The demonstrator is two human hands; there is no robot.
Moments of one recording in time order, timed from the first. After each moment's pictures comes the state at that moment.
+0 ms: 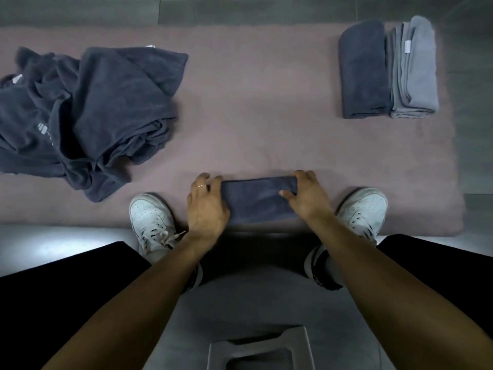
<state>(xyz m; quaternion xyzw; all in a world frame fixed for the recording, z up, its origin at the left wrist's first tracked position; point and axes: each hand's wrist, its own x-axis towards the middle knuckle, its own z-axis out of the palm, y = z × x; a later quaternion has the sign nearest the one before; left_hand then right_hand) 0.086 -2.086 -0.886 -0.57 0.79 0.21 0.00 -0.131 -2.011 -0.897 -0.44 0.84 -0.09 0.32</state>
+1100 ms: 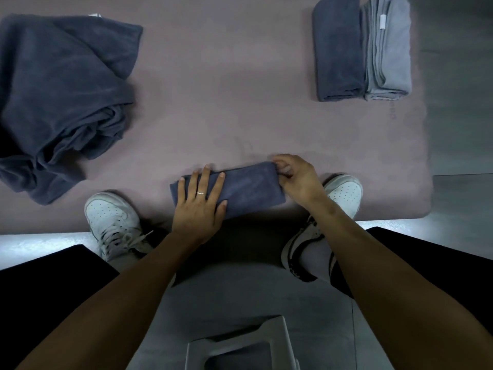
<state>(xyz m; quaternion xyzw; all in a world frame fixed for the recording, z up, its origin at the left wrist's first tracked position) 0.076 -2.072 -0.936 -0.38 0.91 0.12 0.11 -0.174 -2.004 -0.902 -0.38 0.79 -0.27 0.40</state>
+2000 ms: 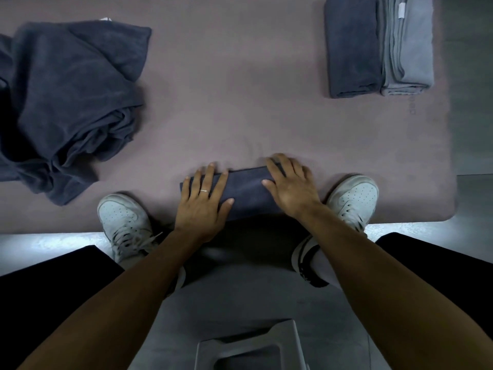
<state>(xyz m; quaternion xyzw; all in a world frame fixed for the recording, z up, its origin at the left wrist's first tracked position) 0.079 -2.083 -0.931 -0.39 0.90 0.11 0.14 -0.147 -2.010 -0.928 -0.57 0.77 0.06 0.27</state>
